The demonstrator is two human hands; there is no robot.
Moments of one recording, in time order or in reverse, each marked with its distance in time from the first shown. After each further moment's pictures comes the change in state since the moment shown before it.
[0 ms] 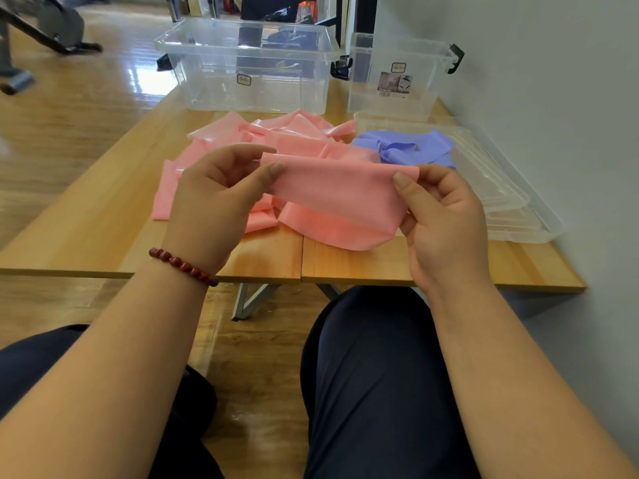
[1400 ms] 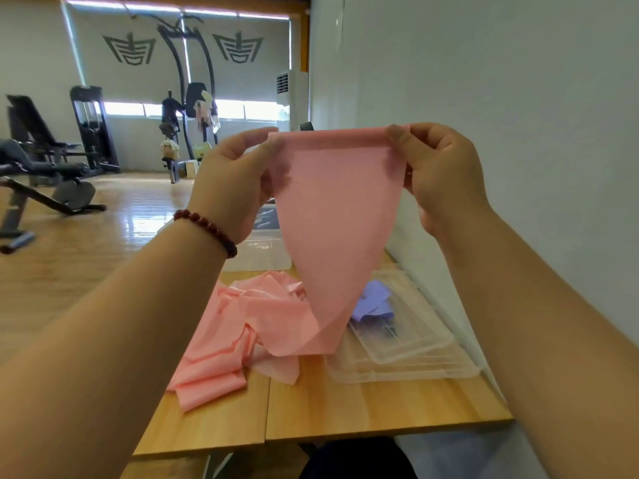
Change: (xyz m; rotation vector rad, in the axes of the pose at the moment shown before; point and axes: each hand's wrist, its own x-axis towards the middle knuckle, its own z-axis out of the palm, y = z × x) left_hand 0.114 0.182 0.051 -0.422 -0.076 0.108; right_hand 0.110 -0.212 0.008 -0.175 0.019 -0.469
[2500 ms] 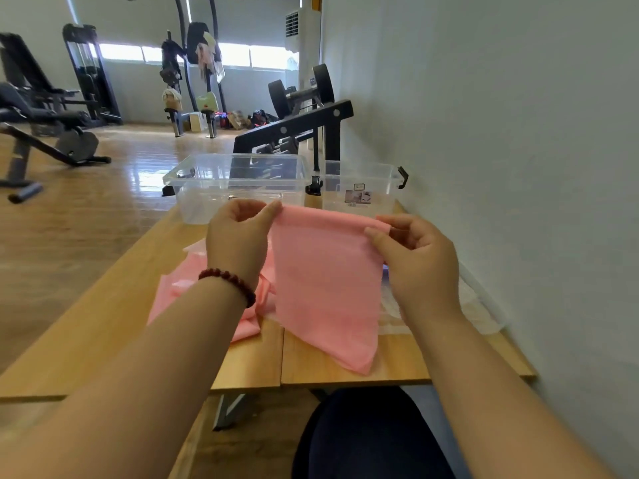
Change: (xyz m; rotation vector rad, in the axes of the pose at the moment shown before) left_hand -0.057 -0.102 -0.049 0.410 0.374 -0.211; right_hand -0.129 0.093 0.016 -0.182 -0.014 0.177
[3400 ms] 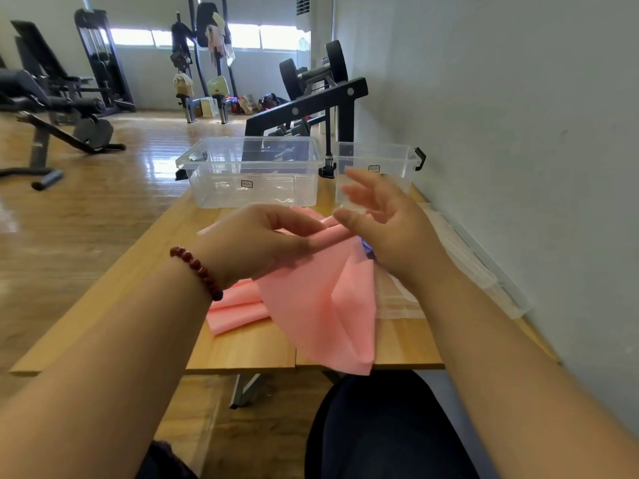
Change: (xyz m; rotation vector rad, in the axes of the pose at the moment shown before) left_hand -0.019 0.028 -0.035 0.492 -0.699 0.031; right_hand 0.013 -0.011 0.021 -0.077 -0.462 -0.107
